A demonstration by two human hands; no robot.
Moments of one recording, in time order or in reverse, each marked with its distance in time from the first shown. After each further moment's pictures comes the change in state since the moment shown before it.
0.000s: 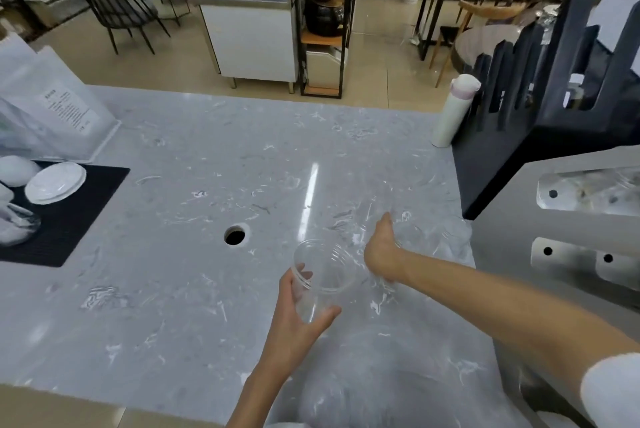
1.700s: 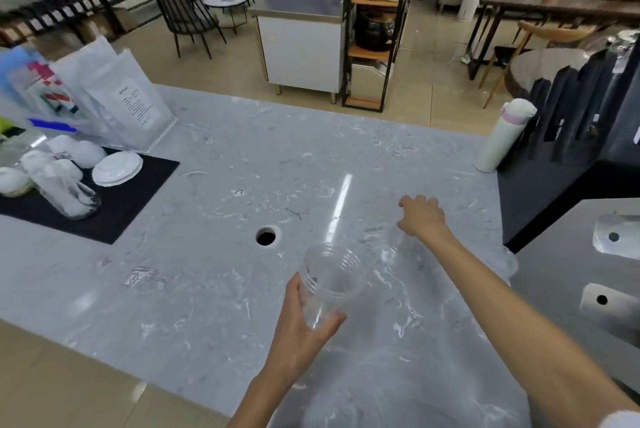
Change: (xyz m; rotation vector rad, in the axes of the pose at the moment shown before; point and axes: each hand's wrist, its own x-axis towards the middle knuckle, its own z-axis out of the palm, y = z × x) left_hand -0.001 -0.003 -0.016 0.052 0.150 0.006; right_hand 0.039 0.082 -0.019 1.147 0.385 0.124
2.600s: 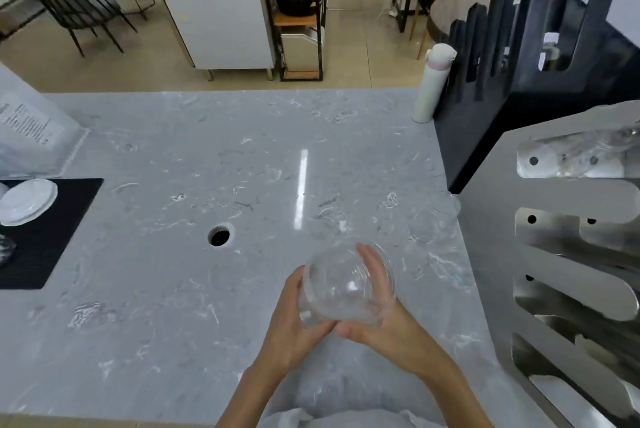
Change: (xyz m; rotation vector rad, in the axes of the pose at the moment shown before) left_hand -0.001 -0.001 0.025 0.063 -0.302 0.108; right_hand -0.239 0.013 0.079 1.329 -0.108 -0.384
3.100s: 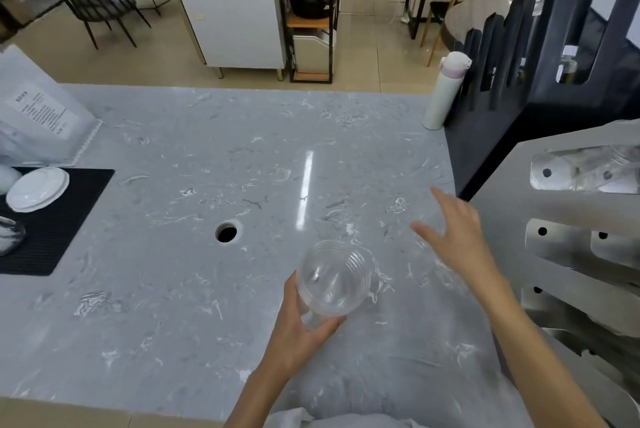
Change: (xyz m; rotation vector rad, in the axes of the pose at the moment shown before) left_hand -0.004 -0.006 0.002 -0.120 0.094 -0.048; right_hand 0.079 -0.010 -0.130 -0.836 0.480 0.063
